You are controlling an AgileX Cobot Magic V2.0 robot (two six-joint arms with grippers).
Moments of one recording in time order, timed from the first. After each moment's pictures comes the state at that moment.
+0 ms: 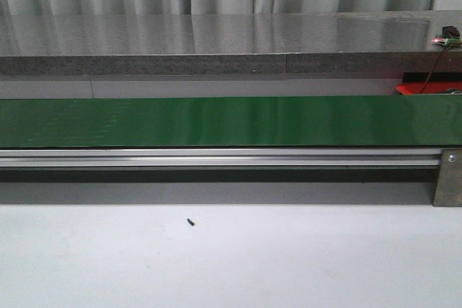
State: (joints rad) left arm 0.50 1.60 -1.03 -0.13 0.72 -0.12; right arm -0.03 -0.01 0.03 0.00 0.06 0.03
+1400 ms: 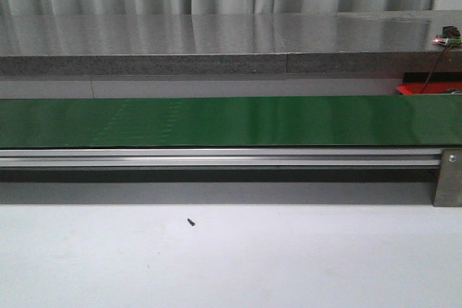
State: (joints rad) left arm 0.55 1.64 -1.03 -0.06 0.69 -0.18; right arm -0.03 -0.01 0.03 0.00 0.06 0.03
